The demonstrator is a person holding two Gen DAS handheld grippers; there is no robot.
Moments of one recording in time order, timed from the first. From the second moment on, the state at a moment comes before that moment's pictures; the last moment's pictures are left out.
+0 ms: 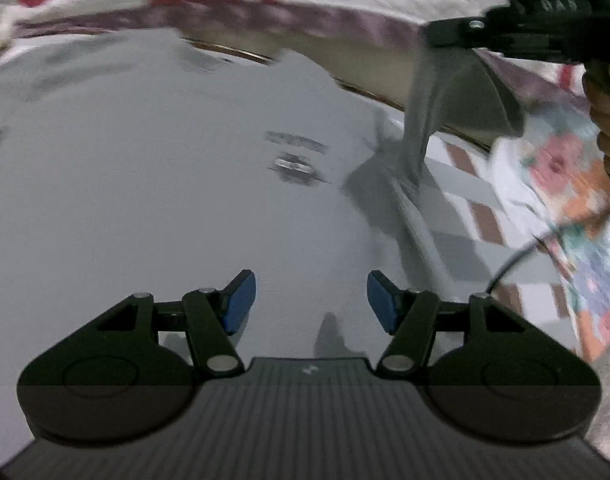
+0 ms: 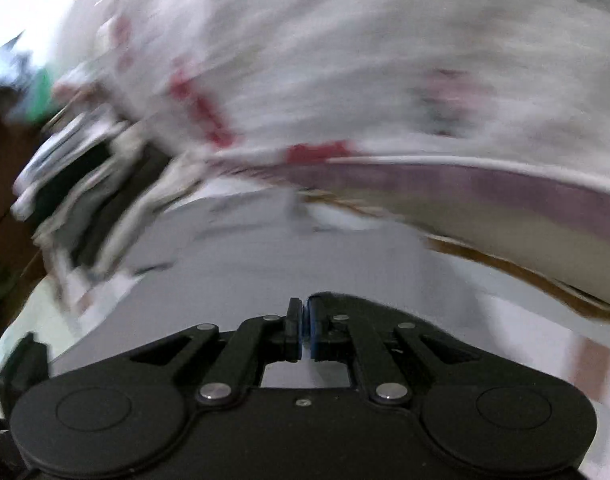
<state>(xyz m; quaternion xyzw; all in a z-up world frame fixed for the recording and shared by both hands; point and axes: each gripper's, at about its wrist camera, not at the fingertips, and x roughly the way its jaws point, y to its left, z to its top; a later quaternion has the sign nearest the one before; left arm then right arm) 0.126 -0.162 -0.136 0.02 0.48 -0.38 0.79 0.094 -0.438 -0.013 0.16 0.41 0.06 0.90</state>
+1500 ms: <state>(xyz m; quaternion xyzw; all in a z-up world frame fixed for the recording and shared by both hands) 0.212 -0.267 -0.151 0.14 0.36 -0.40 0.83 0.101 -0.545 -0.153 0.23 0.43 -0.09 0.87</state>
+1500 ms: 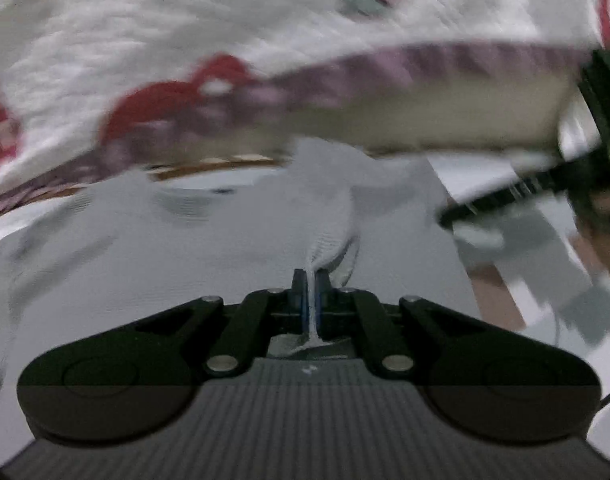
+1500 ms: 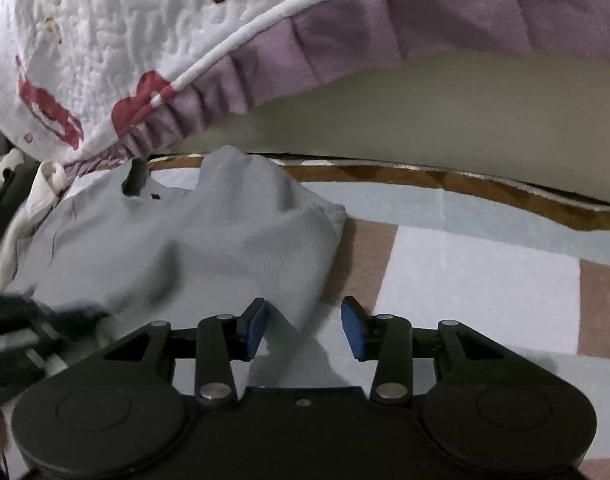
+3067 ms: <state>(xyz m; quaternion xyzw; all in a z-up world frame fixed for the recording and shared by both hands) 0.231 -0.182 -0.210 -0.13 0.50 -0.39 0.76 0.083 -0.404 -0.149 -0.01 0.63 0.07 0.77</state>
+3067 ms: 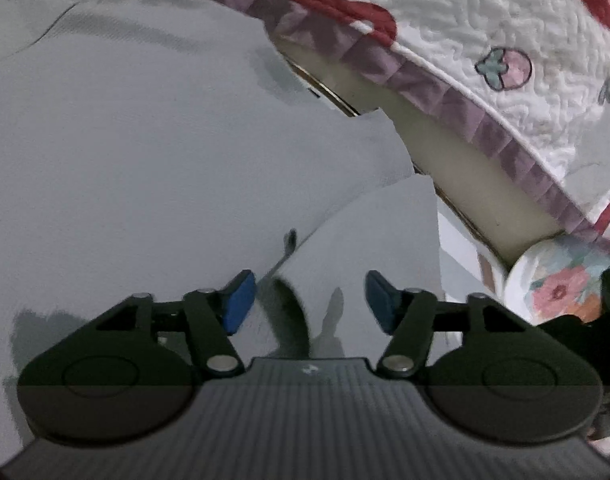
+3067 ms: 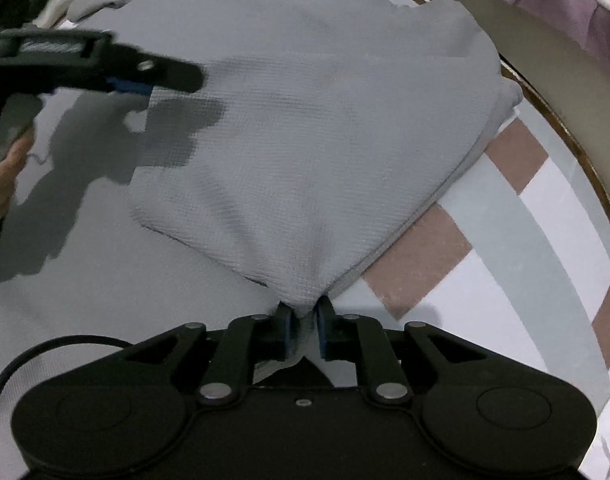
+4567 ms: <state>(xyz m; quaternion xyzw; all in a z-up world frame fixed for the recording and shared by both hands) 0.384 0.061 -0.211 -0.23 0.46 -0.10 0.85 0.124 -0.332 -0.124 -0.04 0.33 -0.01 0.94</state>
